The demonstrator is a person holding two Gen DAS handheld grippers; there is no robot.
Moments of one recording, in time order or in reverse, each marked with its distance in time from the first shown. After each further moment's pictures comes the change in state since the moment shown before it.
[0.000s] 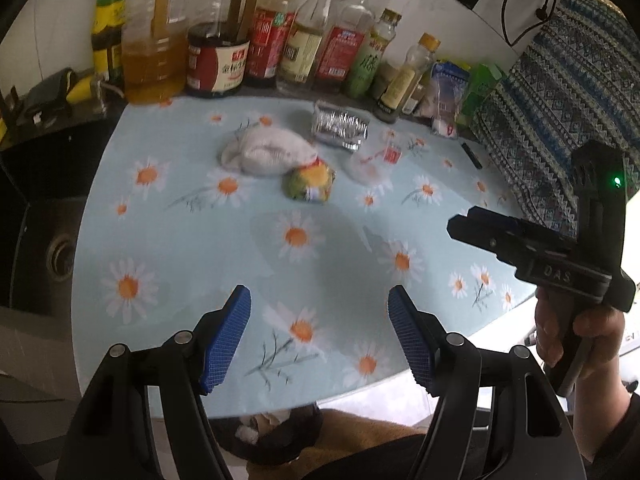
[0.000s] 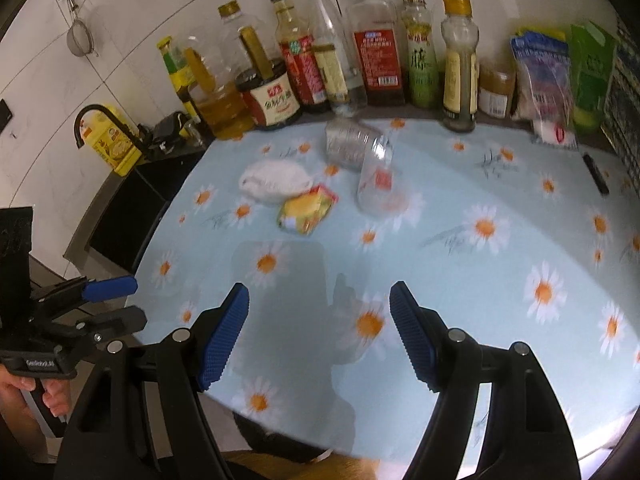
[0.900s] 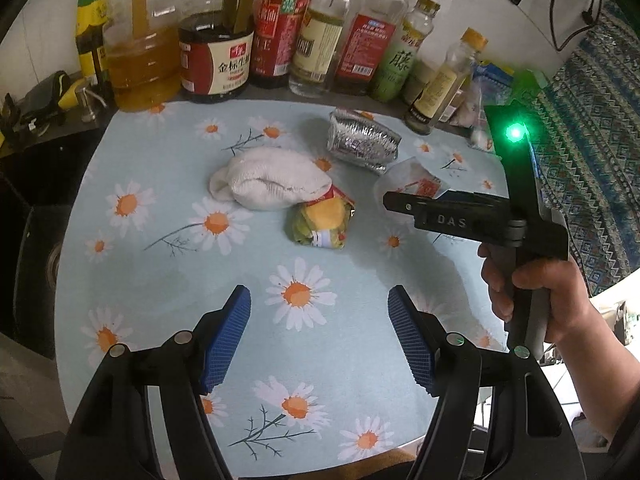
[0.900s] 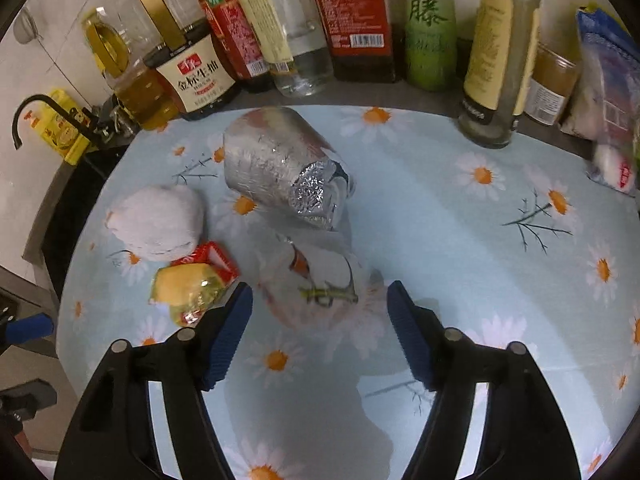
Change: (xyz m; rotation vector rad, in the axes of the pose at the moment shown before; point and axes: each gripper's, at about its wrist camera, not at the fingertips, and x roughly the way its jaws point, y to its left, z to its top) left arm 0.064 -0.007 0.050 -0.059 0.044 0.097; right arm 0.141 -0.063 0.071 -0.047 0.151 -0.034
